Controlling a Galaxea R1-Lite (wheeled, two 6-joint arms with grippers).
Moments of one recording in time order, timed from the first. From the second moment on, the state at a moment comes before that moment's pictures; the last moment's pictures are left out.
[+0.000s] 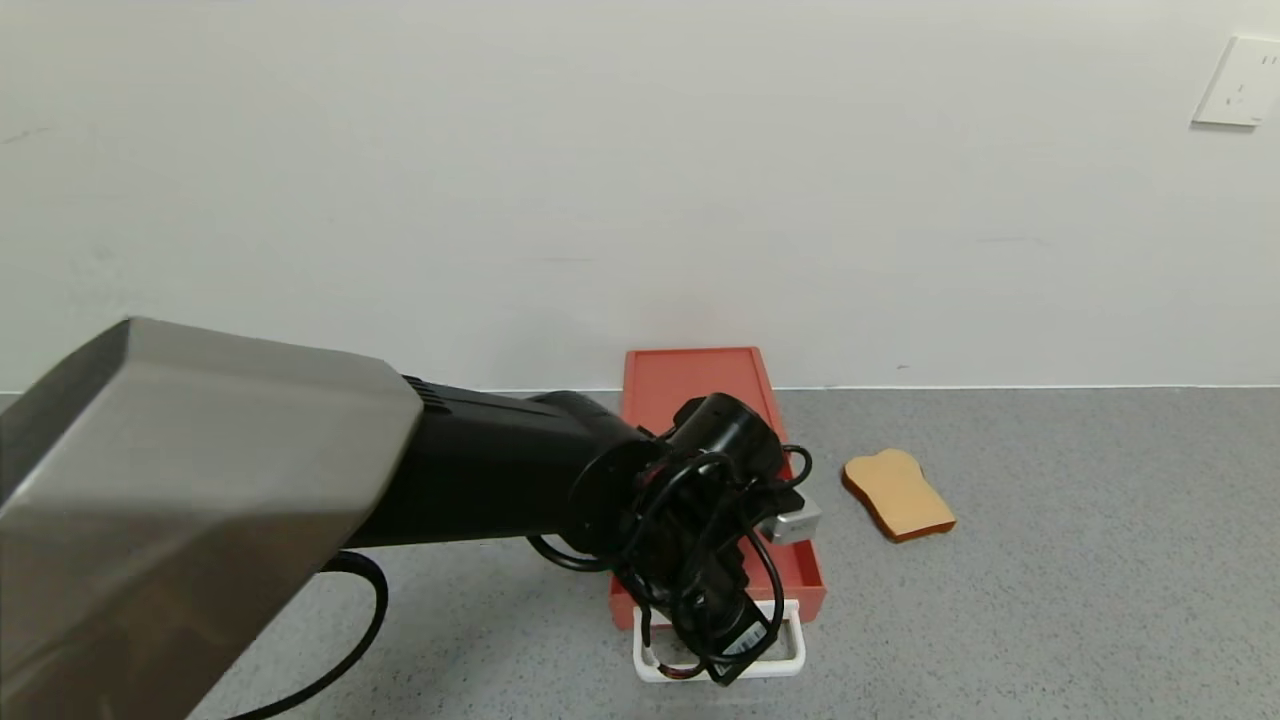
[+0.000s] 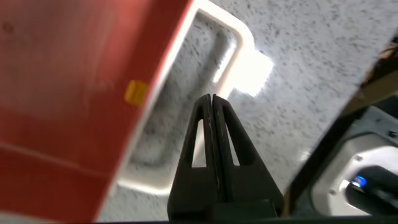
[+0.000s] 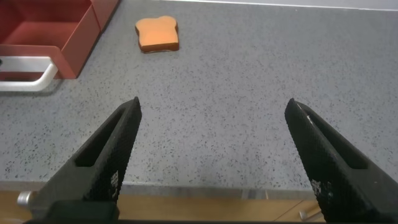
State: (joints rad) left arm -0.81 2.14 -1.57 0.55 -0.15 0.19; right arm 0.00 0.00 -0.04 0.11 0.01 0.00
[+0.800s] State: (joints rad) left arm -0.63 1.84 -1.58 0.77 -0.10 -0.07; right arm 0.00 0.00 -0.04 0.11 0.01 0.00
